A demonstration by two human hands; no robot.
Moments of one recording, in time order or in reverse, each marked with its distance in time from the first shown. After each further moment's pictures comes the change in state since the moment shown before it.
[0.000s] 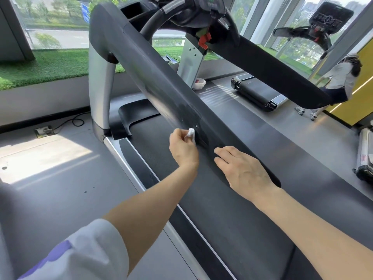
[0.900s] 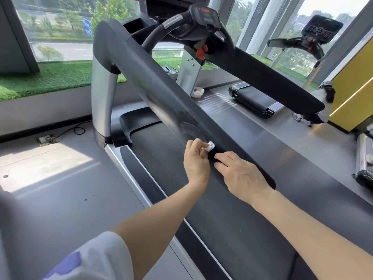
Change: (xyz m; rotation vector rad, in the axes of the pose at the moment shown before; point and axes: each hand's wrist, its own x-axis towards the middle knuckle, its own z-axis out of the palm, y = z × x) left_hand -0.042 -0.009 -0.003 0.087 -0.190 0.319; right_hand -0.009 -0.006 -0.004 0.050 -0.017 0.091
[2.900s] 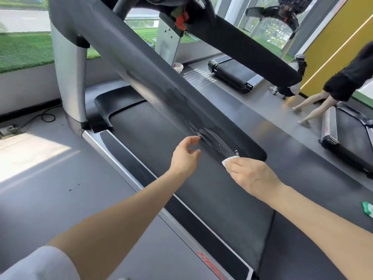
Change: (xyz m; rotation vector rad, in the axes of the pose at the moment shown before) left_hand -0.011 -0.015 -0.046 0.013 -0.569 -0.308; right_hand -0.068 0.007 0.012 -0.404 -0.021 -0.258
